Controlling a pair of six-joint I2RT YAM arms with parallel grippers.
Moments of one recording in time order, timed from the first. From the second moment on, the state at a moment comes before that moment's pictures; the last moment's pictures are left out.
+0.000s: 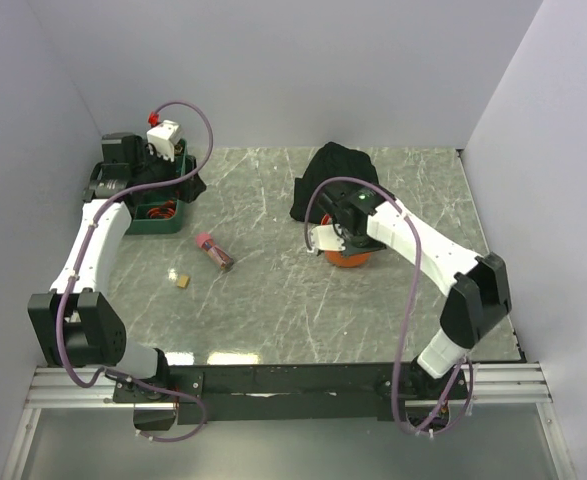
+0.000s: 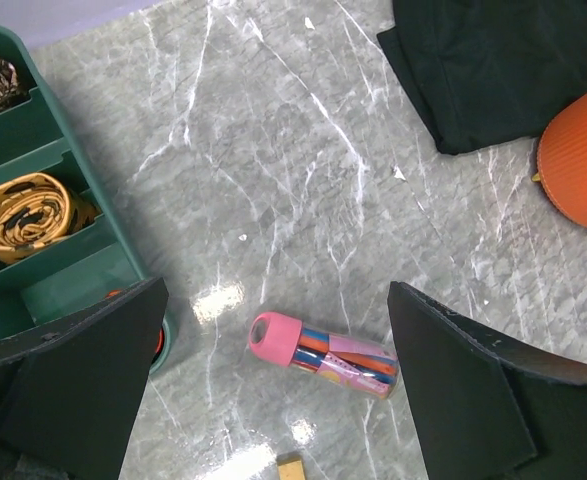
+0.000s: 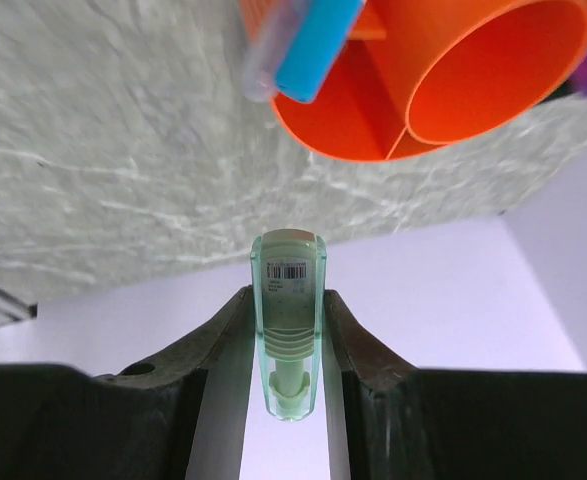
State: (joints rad) left arm 0.03 1.45 1.34 -0.45 0.51 0.18; right arm 0.67 1.60 1.45 -1.27 0.37 -1.07
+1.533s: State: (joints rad) left arm 0.03 1.42 1.28 -0.43 0.51 0.16; right arm 0.58 1.89 1.60 -1.25 0.45 -1.07
